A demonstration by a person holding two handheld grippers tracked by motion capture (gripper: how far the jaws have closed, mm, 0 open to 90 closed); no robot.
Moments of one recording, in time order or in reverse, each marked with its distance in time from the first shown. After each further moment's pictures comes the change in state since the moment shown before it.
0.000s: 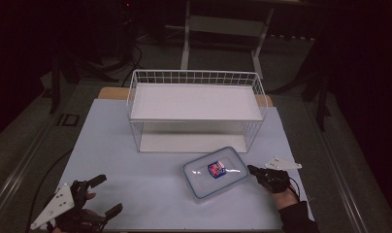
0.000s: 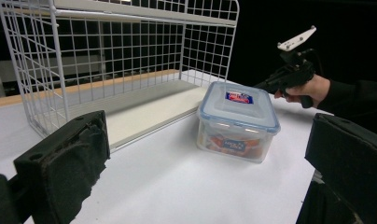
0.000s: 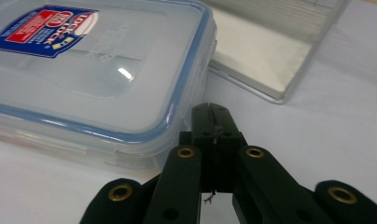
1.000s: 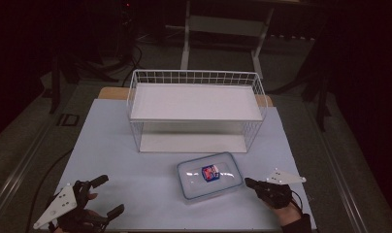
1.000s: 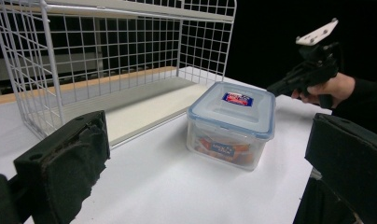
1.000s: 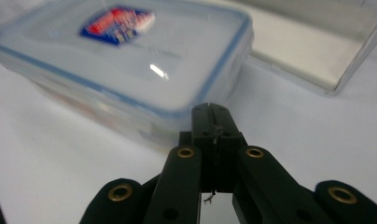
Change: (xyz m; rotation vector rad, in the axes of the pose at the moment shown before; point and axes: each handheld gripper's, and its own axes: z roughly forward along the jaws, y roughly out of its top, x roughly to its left) left arm -0.002 -0.001 0.003 0.011 -0.009 0.000; right arm 0.034 -0.007 -0.028 -0.017 0.090 -0.005
